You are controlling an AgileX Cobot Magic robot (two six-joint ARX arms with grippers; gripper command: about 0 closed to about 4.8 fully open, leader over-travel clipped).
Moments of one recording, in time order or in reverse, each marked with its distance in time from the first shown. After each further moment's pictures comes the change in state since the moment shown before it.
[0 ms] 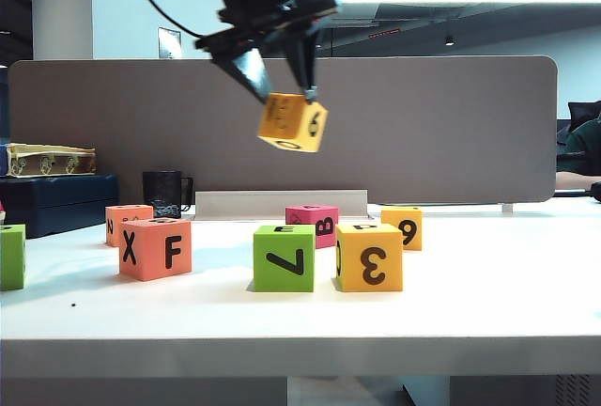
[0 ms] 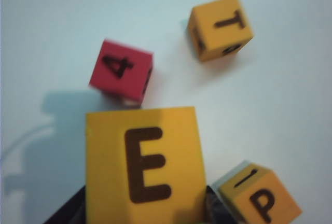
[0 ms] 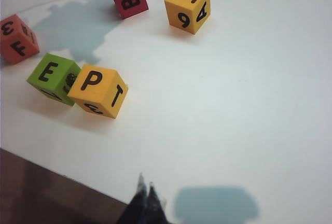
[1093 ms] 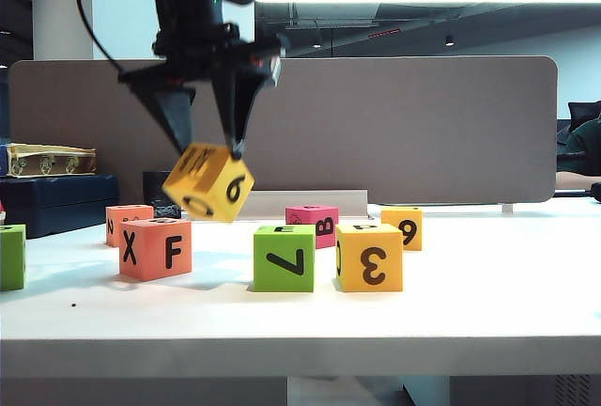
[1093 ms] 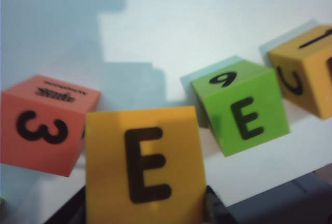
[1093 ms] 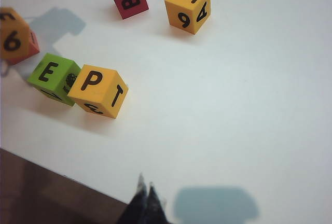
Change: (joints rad) left arm 0.058 -0.014 -0.137 -0.314 0.039 -0.071; right arm 0.000 0.000 0.000 0.000 0.000 0.000
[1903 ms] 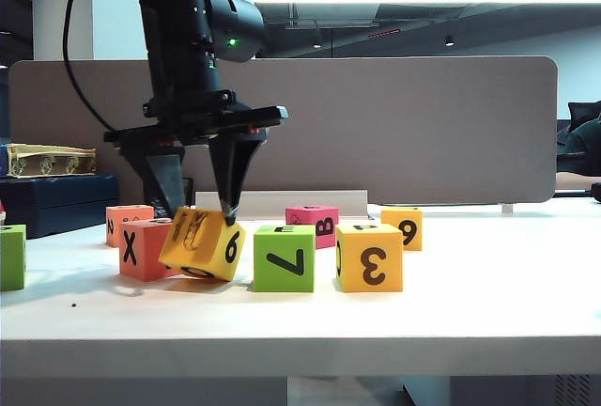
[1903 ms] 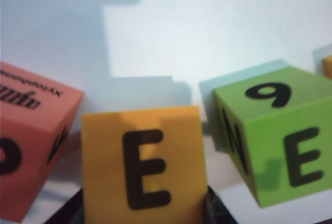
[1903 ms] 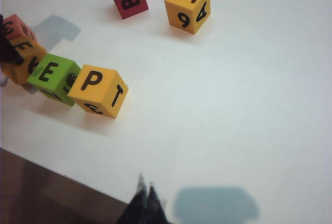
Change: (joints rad) left arm 0.000 -0.009 -0.237 0.206 0.000 -0.103; right arm 0.000 0.000 0.000 0.000 0.000 0.000
